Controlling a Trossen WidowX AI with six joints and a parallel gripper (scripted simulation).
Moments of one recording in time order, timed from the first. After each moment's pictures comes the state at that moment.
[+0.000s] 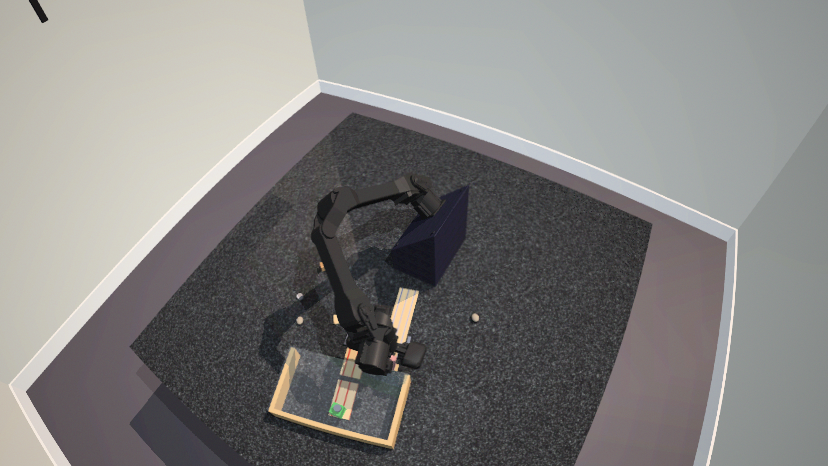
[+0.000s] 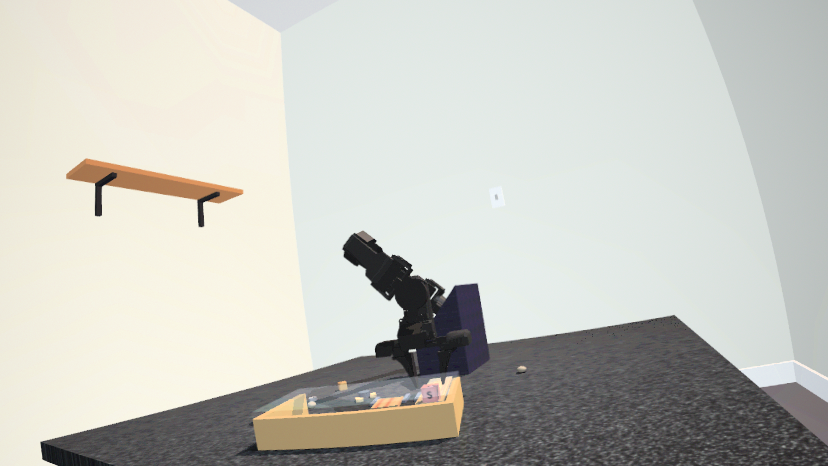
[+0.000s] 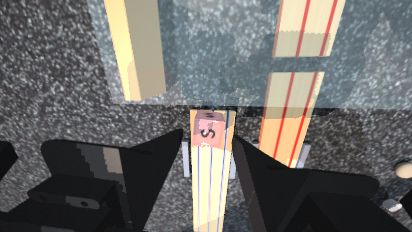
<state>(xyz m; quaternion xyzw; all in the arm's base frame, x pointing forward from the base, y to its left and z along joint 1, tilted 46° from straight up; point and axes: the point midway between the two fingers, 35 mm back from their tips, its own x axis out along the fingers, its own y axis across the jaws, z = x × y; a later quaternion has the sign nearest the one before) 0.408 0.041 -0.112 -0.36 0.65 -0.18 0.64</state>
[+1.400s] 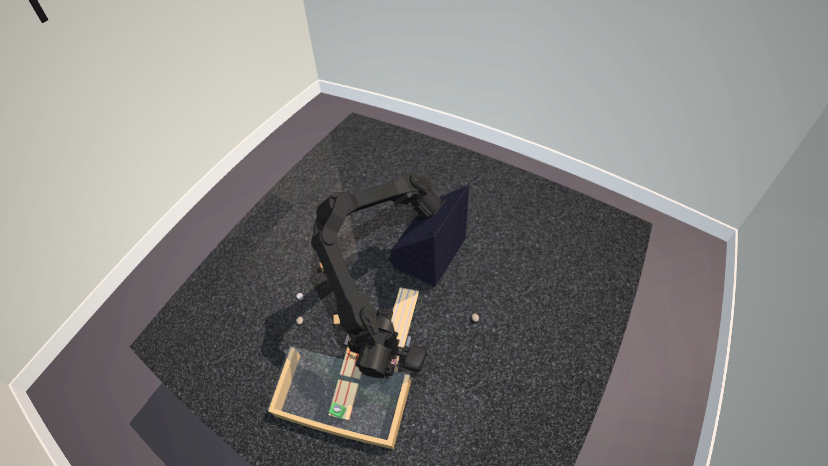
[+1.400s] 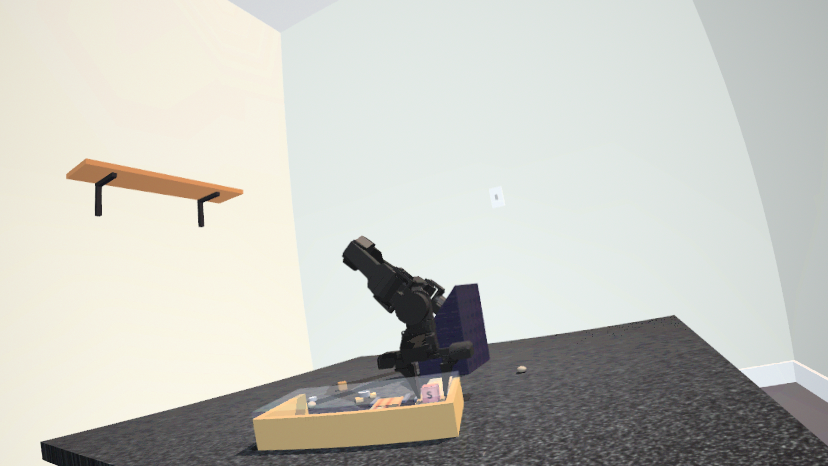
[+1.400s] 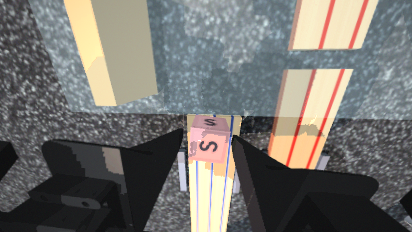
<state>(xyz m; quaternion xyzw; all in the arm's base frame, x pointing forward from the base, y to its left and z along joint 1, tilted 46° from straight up) 0.408 0.023 -0.129 -0.36 0.65 -0.19 0.64</state>
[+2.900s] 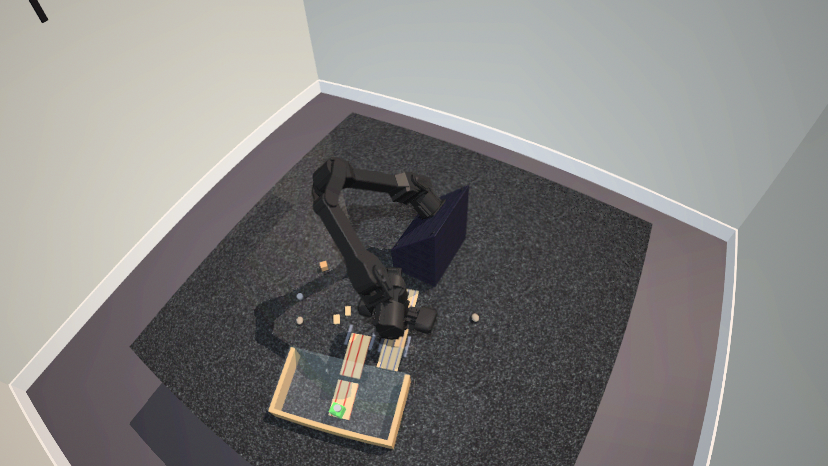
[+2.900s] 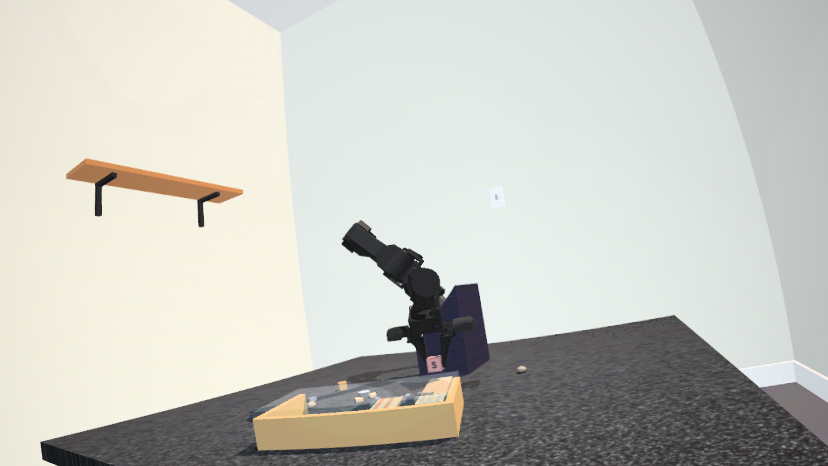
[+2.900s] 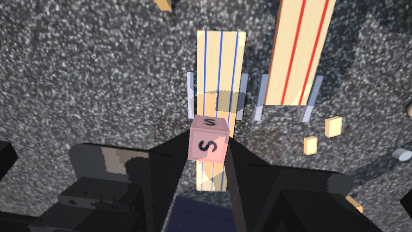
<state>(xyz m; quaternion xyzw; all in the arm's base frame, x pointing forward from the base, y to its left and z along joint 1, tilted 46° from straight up) 0.320 0.034 -0.088 -0.37 0.65 -0.18 0.64</state>
